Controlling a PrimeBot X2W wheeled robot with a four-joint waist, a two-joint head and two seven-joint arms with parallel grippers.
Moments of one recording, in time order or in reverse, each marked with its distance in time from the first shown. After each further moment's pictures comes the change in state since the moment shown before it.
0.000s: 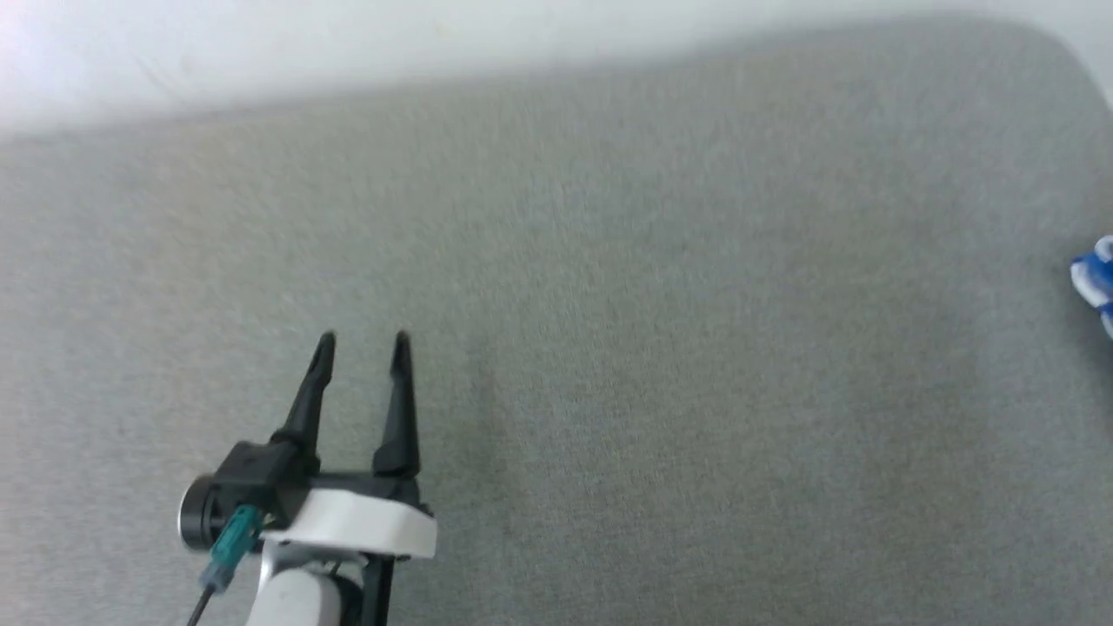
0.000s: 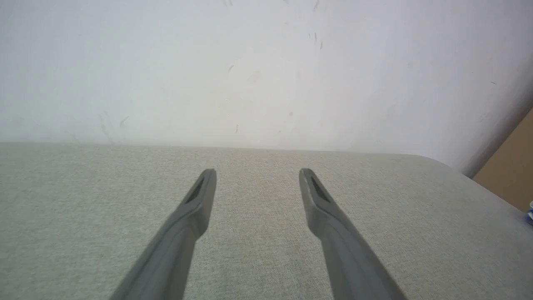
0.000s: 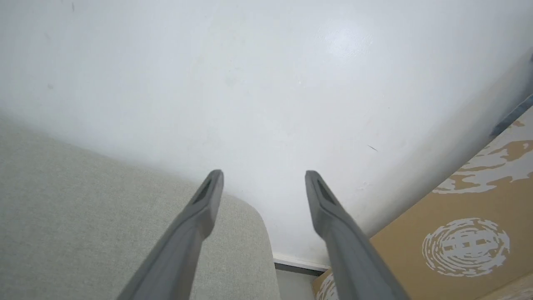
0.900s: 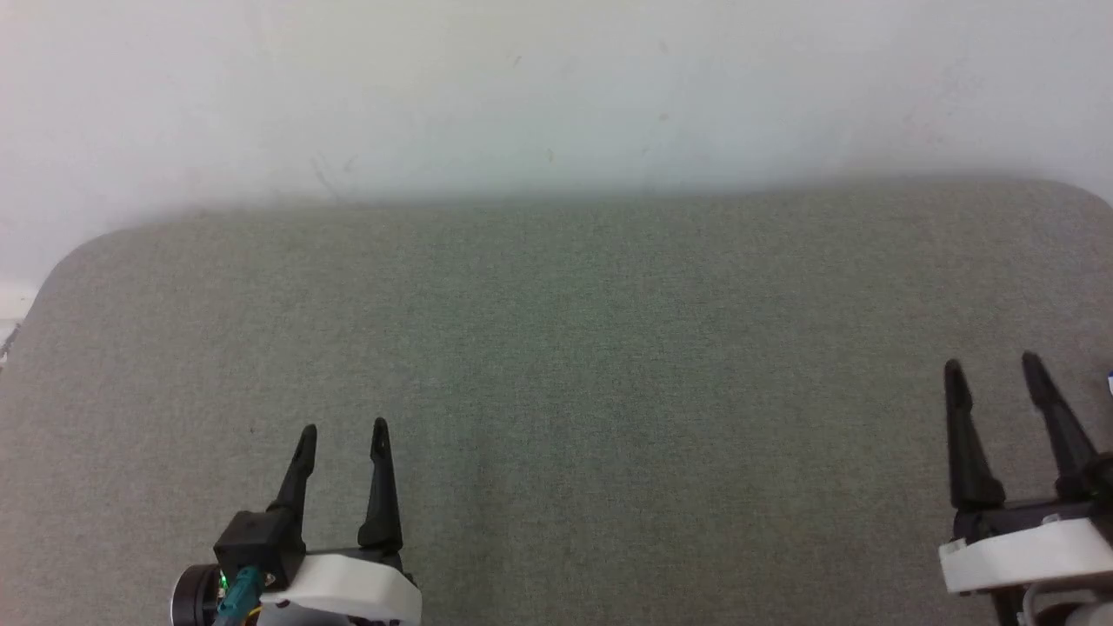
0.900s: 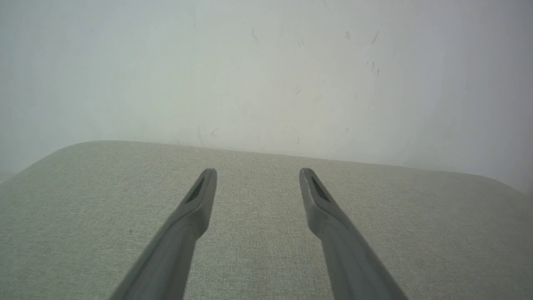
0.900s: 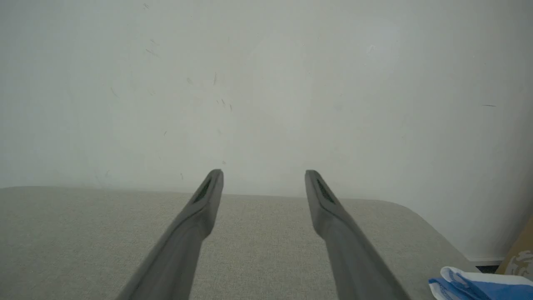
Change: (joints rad) left arm 0.117 0.000 0.038 0.071 -0.006 0.054 0.000; right arm 0.634 0.527 -0.195 -0.525 -0.026 0.000 -0.006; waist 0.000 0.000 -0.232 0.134
